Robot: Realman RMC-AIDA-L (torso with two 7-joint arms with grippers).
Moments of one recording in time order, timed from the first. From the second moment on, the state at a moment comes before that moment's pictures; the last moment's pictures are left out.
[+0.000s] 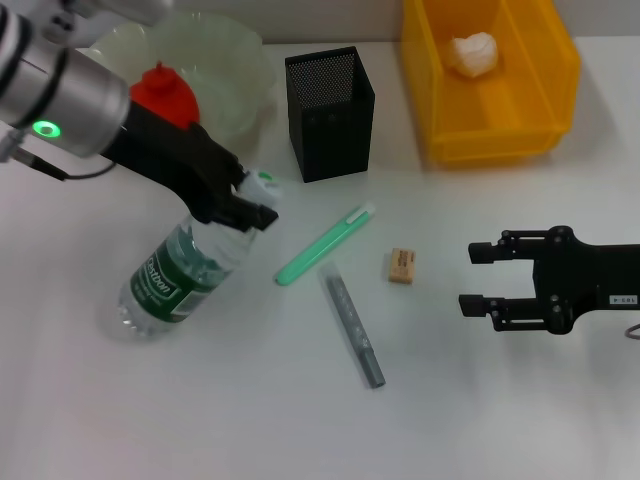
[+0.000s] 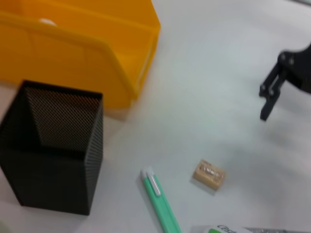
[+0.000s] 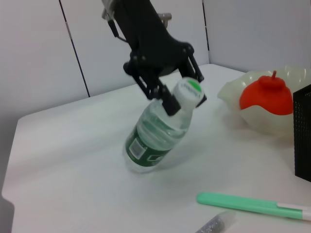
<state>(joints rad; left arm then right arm) -0.79 -2.06 1.00 1.08 2.42 1.67 -1.95 0.45 1.99 -0.88 -0.60 -1.93 -1.58 1.22</state>
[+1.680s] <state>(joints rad) -0.50 -2.02 0.69 1.24 2.14 1.68 -1.81 0.45 2.01 -0.89 -0.60 -1.93 -1.56 1.20</state>
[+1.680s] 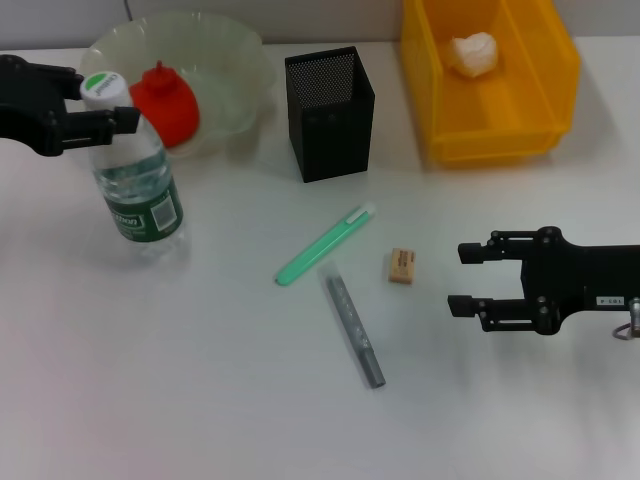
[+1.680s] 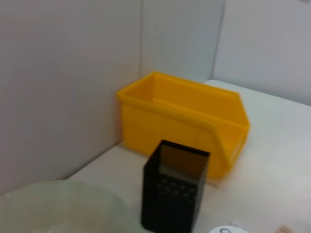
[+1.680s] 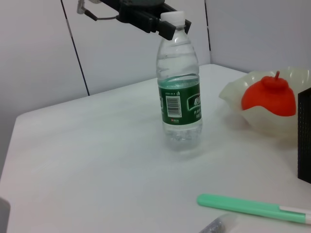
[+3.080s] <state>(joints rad) -0.45 -2.02 0.68 1.18 2.14 1.40 -1.79 0.44 2.04 -0.87 -0.61 -1.92 -1.52 1.16</state>
